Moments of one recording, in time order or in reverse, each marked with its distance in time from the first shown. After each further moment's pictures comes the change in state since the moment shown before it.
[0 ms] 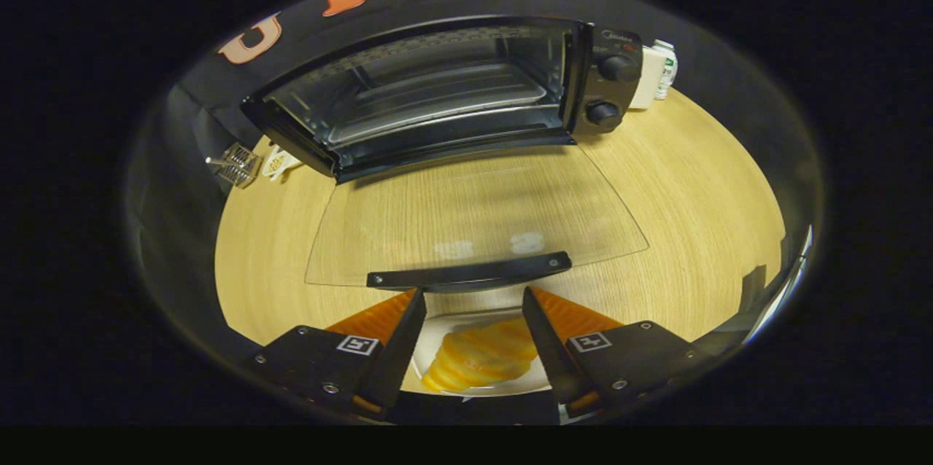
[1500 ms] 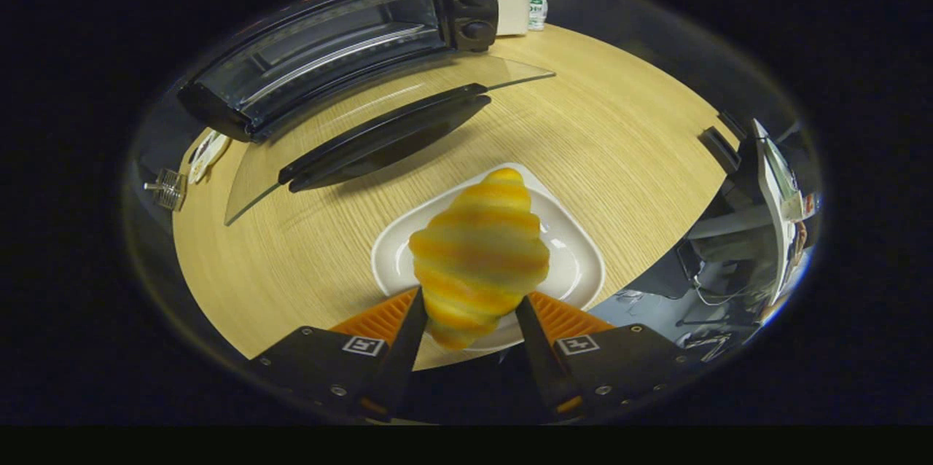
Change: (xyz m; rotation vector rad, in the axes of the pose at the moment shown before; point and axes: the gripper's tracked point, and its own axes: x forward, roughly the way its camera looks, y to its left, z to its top) arm 0.007 -0.001 -0.126 0.312 0.170 -0.291
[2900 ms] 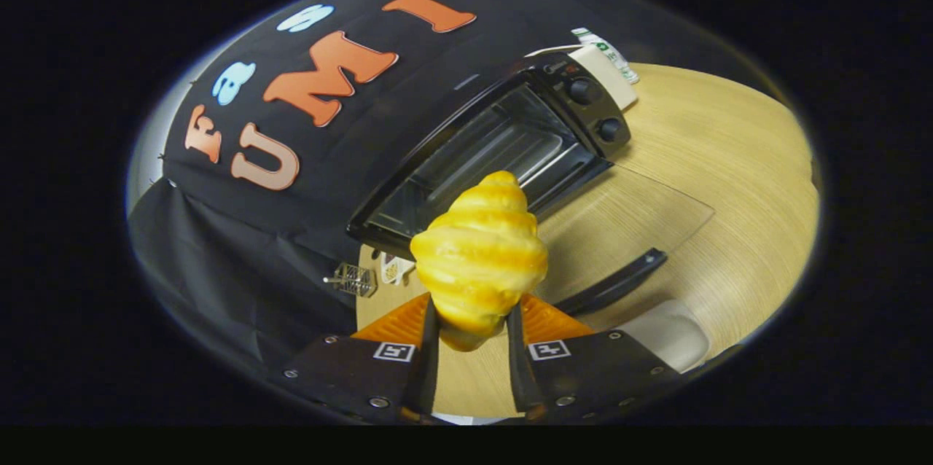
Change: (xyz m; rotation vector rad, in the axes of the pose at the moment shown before) arm -0.094 0.117 0.160 0.179 -0.368 0.767
